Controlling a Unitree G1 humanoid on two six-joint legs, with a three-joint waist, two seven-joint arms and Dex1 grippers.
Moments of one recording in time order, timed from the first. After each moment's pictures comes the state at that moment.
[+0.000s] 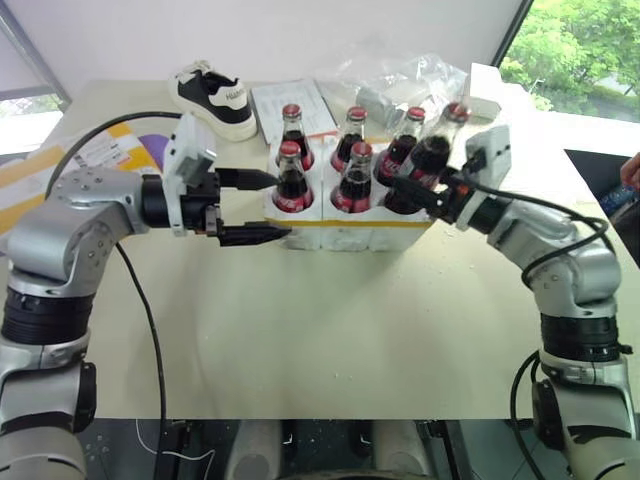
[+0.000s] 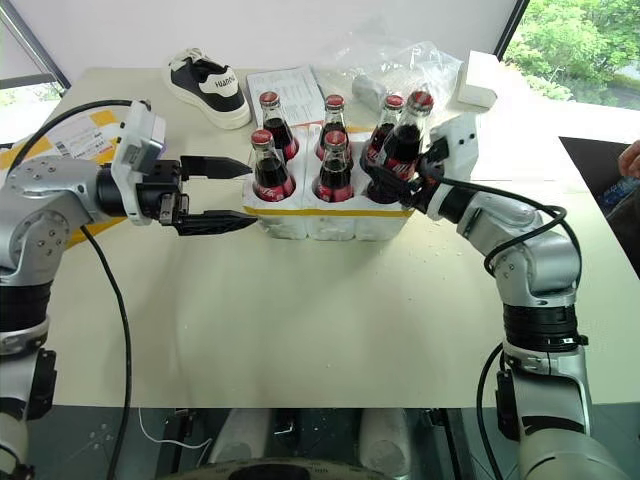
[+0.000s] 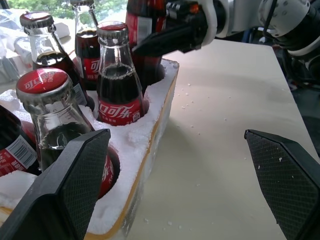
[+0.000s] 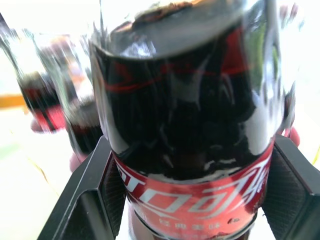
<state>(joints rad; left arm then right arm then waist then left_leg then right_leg) -0.69 0.80 0.03 -0.16 -0.64 0.69 -1.16 -0.57 -0.56 -0.10 -0.09 0.58 0.69 0.55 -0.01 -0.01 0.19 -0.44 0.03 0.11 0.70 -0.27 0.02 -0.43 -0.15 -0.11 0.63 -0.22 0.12</state>
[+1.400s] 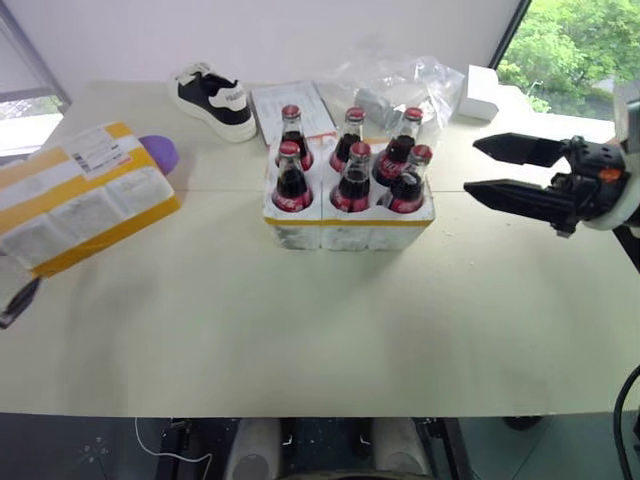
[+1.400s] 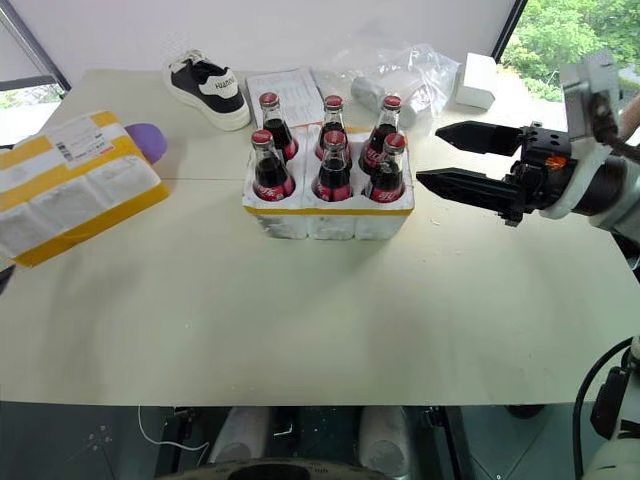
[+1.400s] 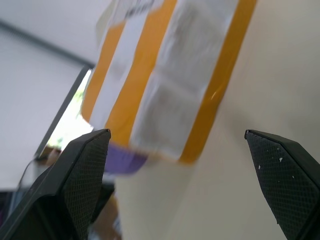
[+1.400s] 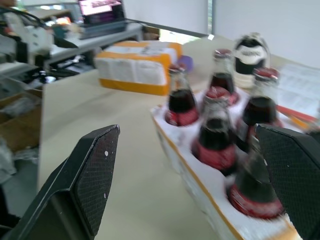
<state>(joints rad) 0.43 0.85 0.92 -0.29 0.03 0.27 -0.71 -0.59 -0.97 -0.41 -0.25 0.98 0.95 1.02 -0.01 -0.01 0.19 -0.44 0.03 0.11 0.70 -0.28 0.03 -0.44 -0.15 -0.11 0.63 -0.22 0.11</state>
